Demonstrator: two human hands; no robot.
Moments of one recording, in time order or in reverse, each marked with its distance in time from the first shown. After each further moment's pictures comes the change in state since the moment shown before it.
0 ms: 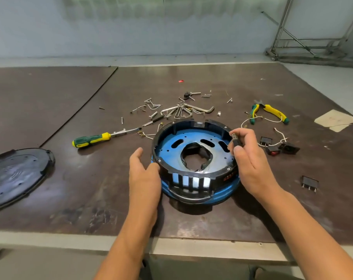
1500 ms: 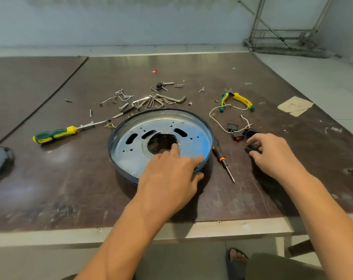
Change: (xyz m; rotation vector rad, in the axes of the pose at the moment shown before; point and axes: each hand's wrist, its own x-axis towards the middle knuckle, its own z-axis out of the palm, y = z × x) left_hand -0.066 0.026 0.067 1.290 -0.461 0.917; right_hand -0.015 0.033 -0.111 -0.779 -0.126 0.540
